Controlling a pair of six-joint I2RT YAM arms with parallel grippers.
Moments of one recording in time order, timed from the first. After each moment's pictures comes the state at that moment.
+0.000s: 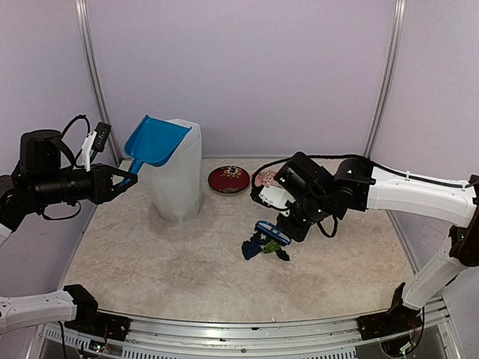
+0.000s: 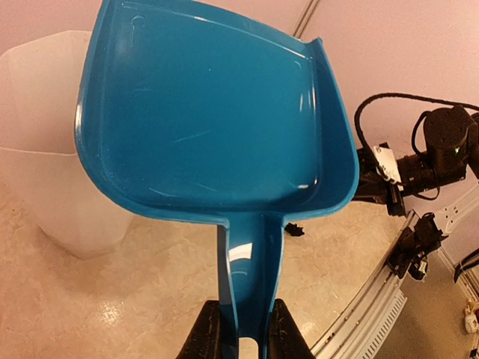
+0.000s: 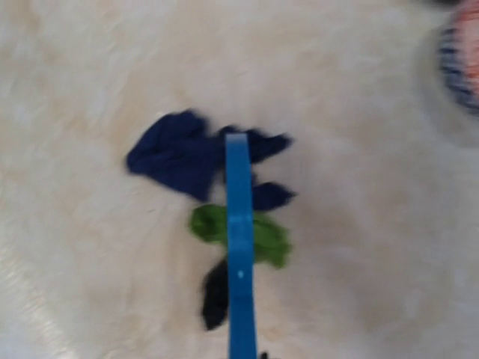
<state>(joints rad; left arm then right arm) -0.55 0.79 1.13 -0.74 0.24 -0.26 1.03 1.52 1.34 -0.83 0.23 -0.11</state>
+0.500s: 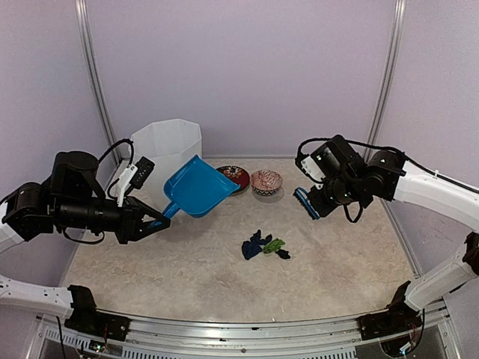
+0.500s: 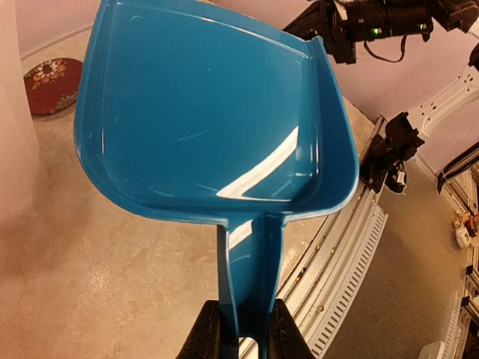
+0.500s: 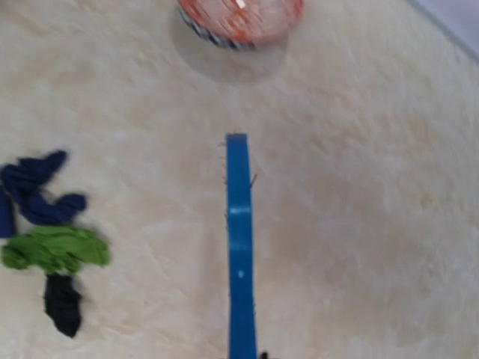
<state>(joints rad) -0.97 0.85 1.03 -0.71 0.11 -0.32 0.85 1.36 1.25 -0.80 0.42 0.06</state>
